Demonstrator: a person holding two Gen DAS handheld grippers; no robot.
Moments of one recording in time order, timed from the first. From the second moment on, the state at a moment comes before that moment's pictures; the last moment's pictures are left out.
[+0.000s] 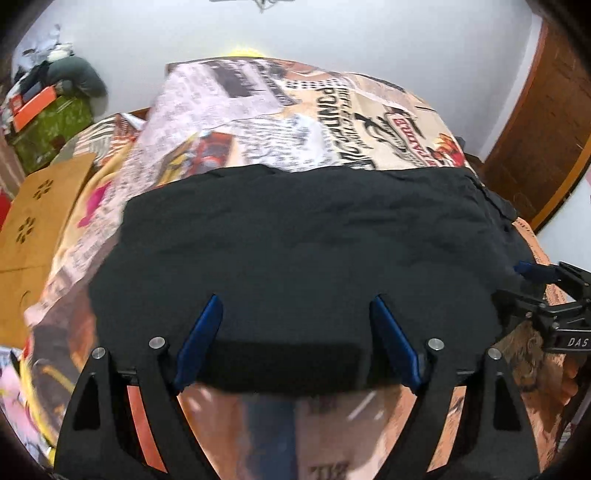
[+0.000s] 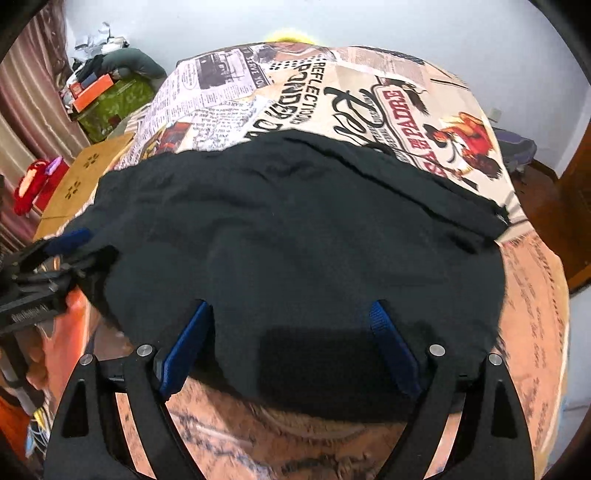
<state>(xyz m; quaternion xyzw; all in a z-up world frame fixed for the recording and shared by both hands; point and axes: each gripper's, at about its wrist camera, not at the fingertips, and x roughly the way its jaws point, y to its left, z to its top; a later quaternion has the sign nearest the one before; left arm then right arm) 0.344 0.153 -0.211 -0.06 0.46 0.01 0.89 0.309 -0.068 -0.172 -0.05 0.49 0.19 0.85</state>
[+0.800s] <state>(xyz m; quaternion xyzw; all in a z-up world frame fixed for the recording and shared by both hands) 0.297 0.252 -0.261 -0.46 0.40 0.00 0.79 0.308 -0.055 -0.156 -0.05 0.46 0.18 0.87</state>
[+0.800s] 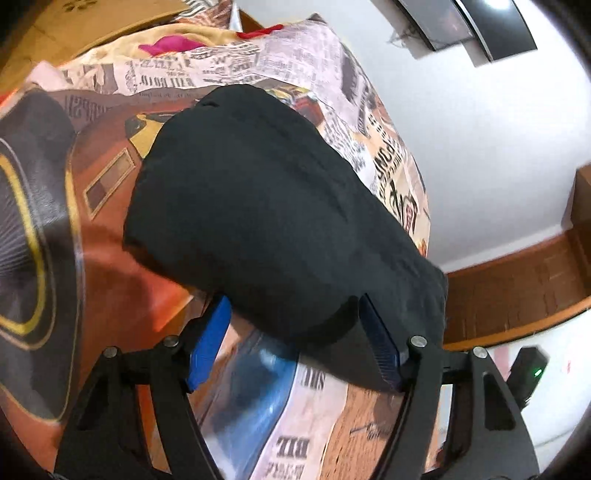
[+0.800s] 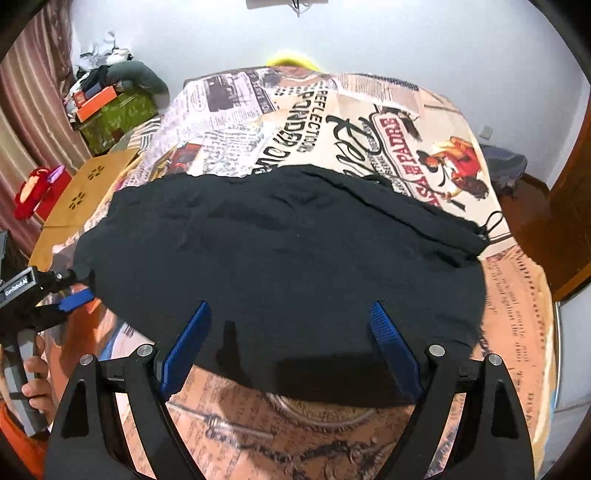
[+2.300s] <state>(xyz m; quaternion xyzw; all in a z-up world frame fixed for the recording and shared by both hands) 0.277 0.163 -0.103 -0.11 0.28 0.11 0.95 0.256 0.050 -0.168 -0.08 0.48 0.35 0.80</state>
